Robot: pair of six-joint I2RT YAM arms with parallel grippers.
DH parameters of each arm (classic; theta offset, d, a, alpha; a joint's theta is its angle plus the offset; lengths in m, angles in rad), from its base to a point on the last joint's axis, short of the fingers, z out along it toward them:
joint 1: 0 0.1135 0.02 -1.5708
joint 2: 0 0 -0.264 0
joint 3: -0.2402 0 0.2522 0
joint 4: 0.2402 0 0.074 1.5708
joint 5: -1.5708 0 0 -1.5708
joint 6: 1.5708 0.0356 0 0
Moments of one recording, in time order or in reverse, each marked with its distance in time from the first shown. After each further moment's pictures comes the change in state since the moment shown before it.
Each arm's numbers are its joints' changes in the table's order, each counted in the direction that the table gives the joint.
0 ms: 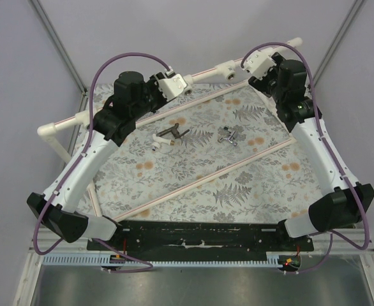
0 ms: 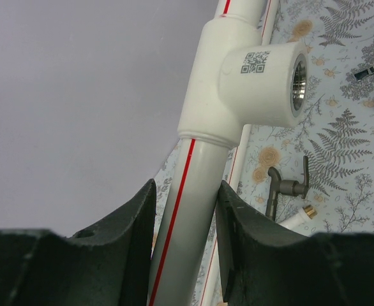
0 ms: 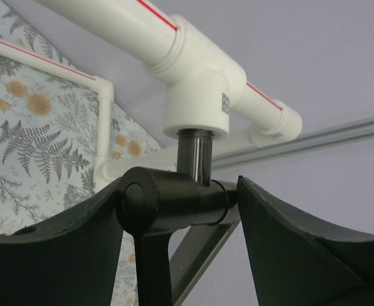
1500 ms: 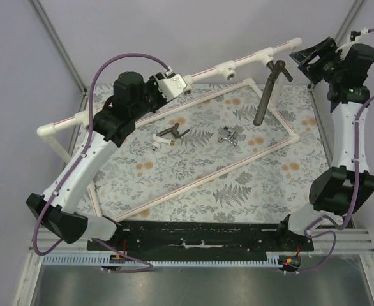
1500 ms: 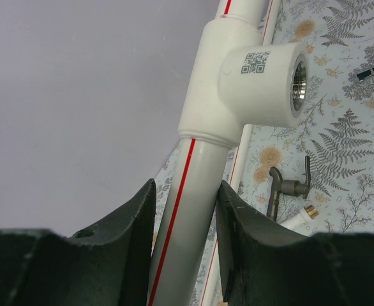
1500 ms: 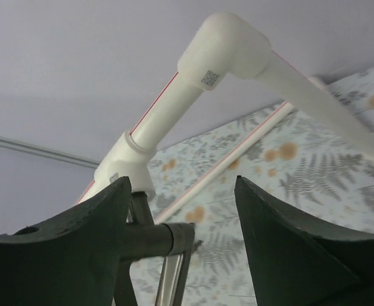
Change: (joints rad) left arm 0.000 -0.007 0.009 -0.009 0.007 0.000; right arm -0.496 0.204 -0.178 -0.087 0.703 1.703
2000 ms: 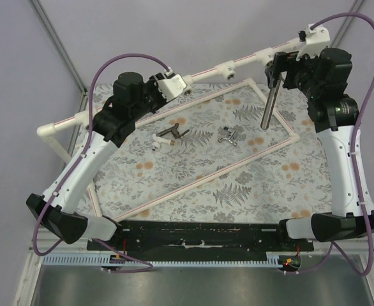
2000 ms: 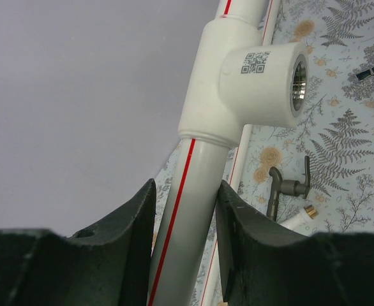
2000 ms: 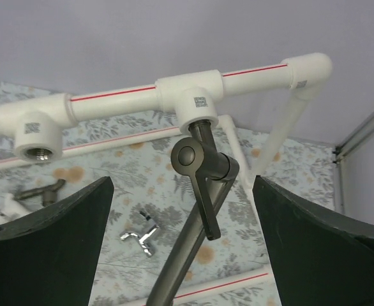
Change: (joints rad) left arm 0.000 -0.002 0.002 -0.001 -0.002 0.000; right arm 0.332 -0.296 -0.064 0.339 -0.412 -0.824
